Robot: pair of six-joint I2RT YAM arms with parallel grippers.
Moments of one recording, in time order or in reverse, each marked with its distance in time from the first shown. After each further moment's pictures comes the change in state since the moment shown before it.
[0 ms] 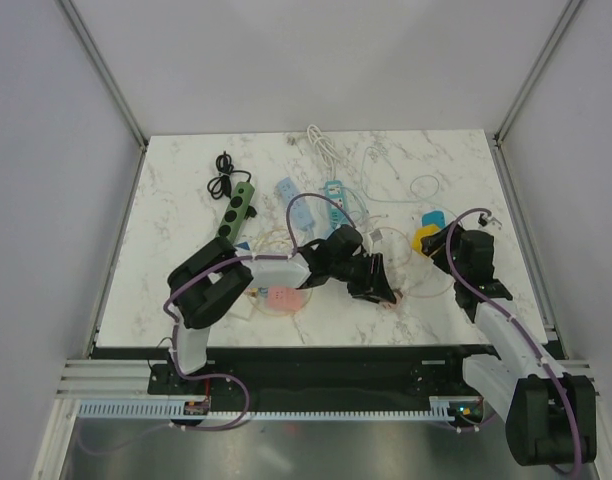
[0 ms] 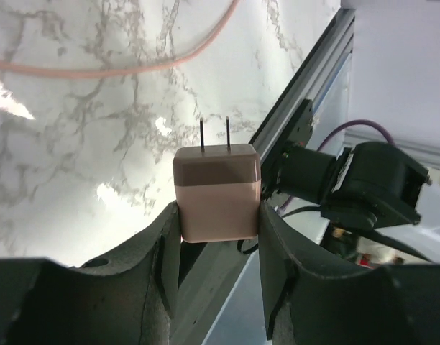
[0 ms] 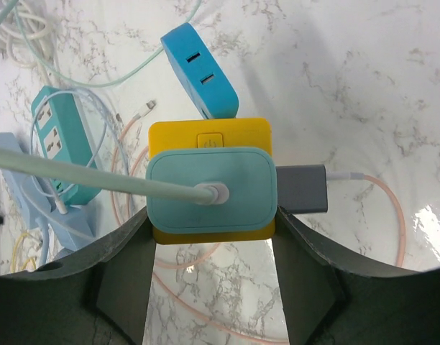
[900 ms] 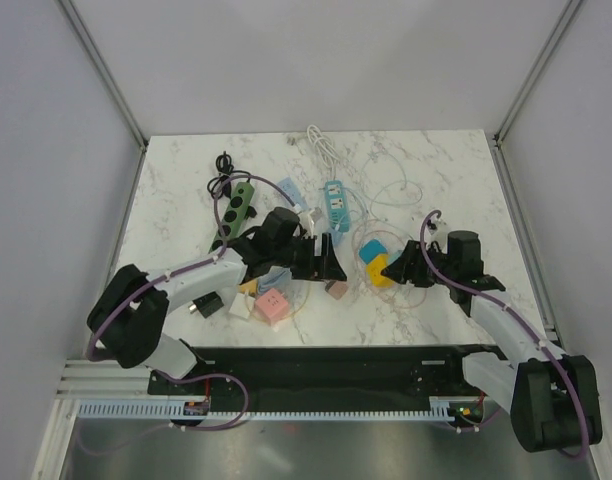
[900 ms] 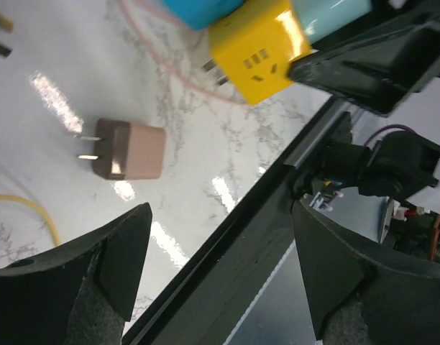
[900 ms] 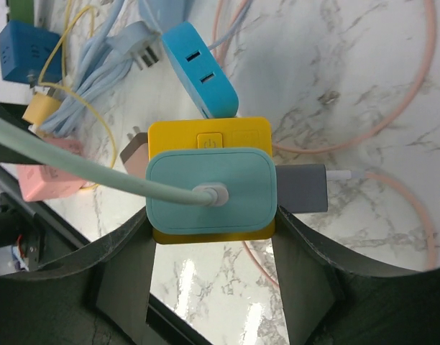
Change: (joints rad) left arm 0.238 -0.474 -0.266 -0.299 -0.106 0.267; right arm 0.062 0.094 0.039 -0.132 -0.613 -0.327
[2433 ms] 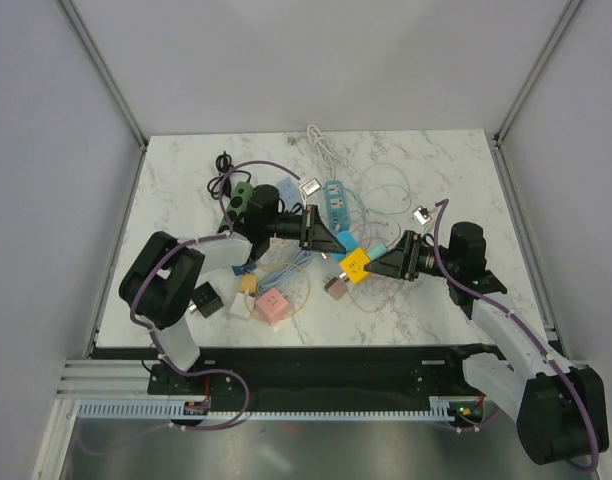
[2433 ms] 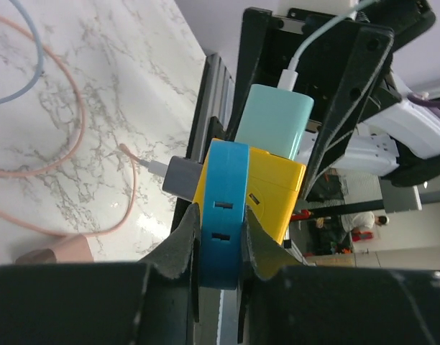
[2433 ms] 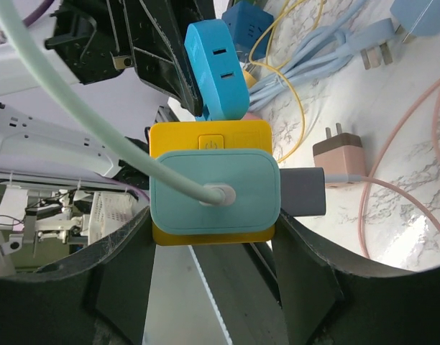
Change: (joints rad) left arm 0.186 0.242 0.051 0.665 0.591 -0.195; right arm 0.073 -0.063 0.037 0.220 -0.420 0.322
